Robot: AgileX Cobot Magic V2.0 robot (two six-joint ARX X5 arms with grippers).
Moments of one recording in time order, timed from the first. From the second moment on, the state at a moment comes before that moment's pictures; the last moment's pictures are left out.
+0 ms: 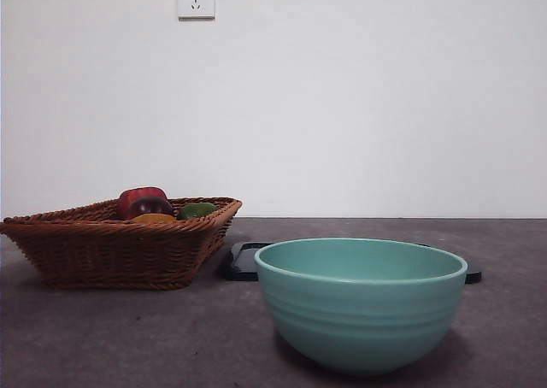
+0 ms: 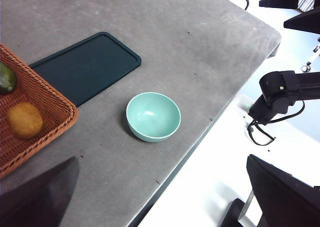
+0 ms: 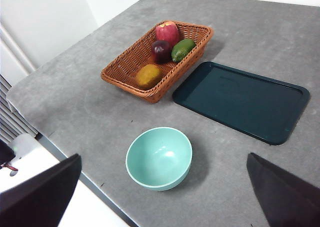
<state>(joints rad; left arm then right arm) -0.49 0.65 1.39 -1.33 0.47 0.08 0.62 0.34 1.02 -1.08 -0.16 0.21</state>
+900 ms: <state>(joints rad) -0.49 0.65 1.39 -1.32 0.47 0.09 0.62 0.34 1.02 -1.04 -0.16 0.22</state>
